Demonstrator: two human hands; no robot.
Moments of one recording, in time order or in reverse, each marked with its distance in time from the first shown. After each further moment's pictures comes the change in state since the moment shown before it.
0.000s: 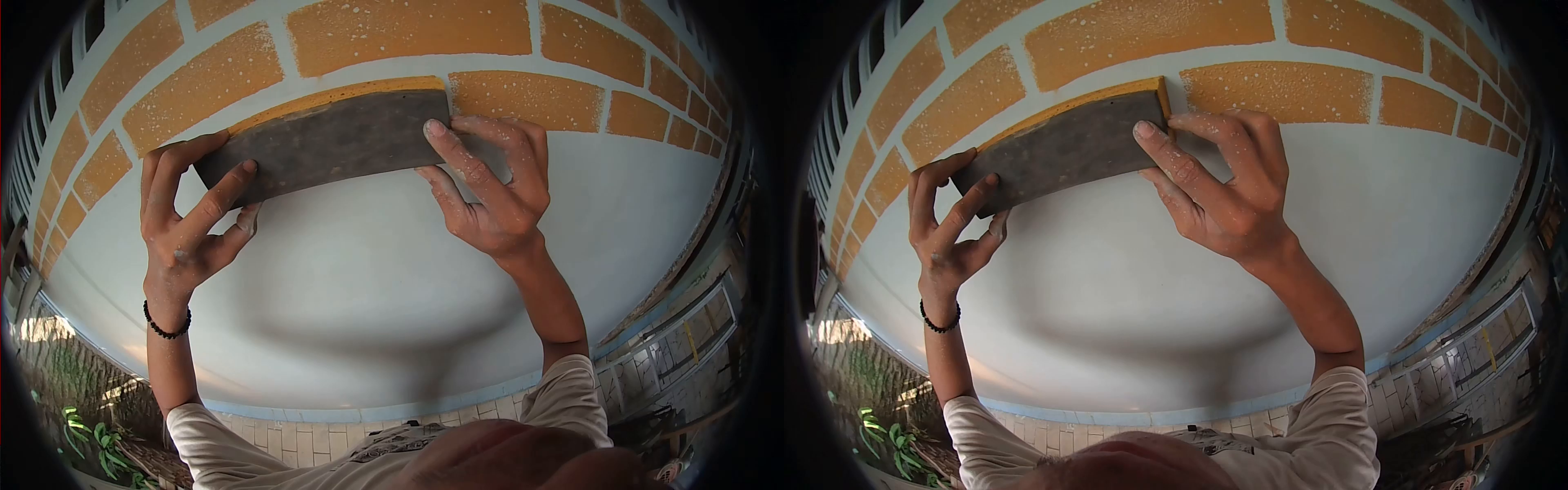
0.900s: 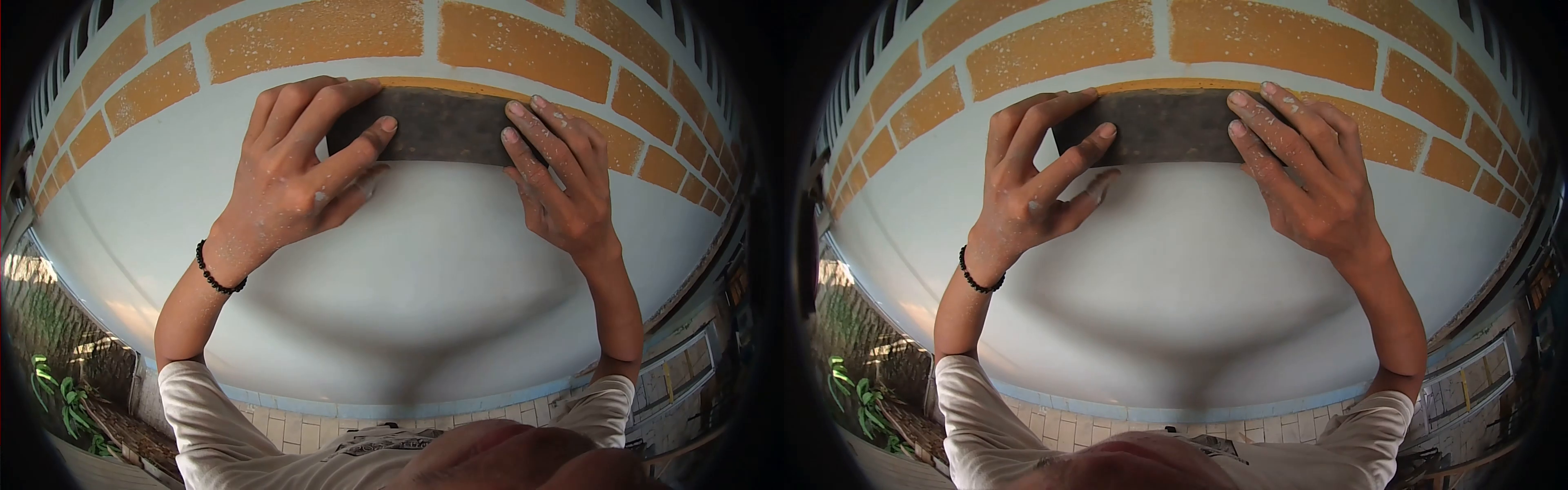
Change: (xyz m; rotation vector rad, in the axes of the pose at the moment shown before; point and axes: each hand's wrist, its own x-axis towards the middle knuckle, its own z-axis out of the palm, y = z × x) left_hand -0.016 0.003 0.008 -0.042 0.069 0.001; right_hand 0.048 -0.013 -0.013 -0.117 -0.443 -0.277
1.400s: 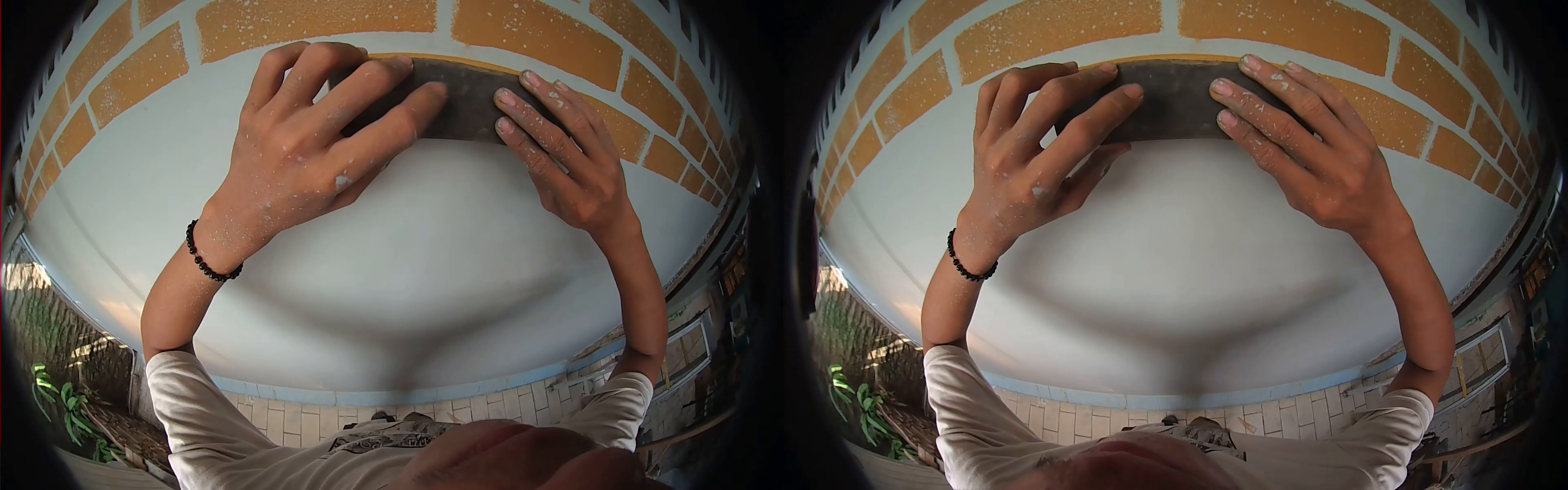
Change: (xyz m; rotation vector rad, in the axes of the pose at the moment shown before) left_hand 0.006 -0.006 0.011 0.074 0.108 0.114; right_hand 0.020 0.007 -0.002 0.021 -0.073 -0.209
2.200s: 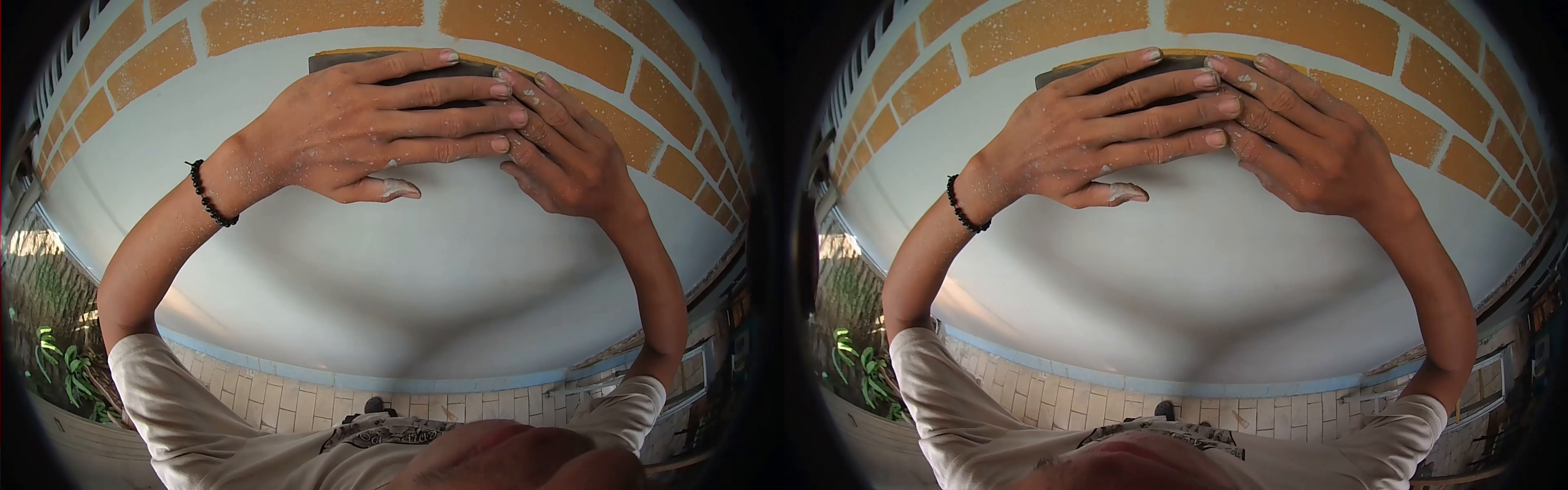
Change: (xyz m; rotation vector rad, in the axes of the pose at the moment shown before) left_hand 0.045 -0.002 0.012 -0.115 -0.483 0.423; right_hand -0.011 0.025 0.010 0.151 -0.017 -0.104
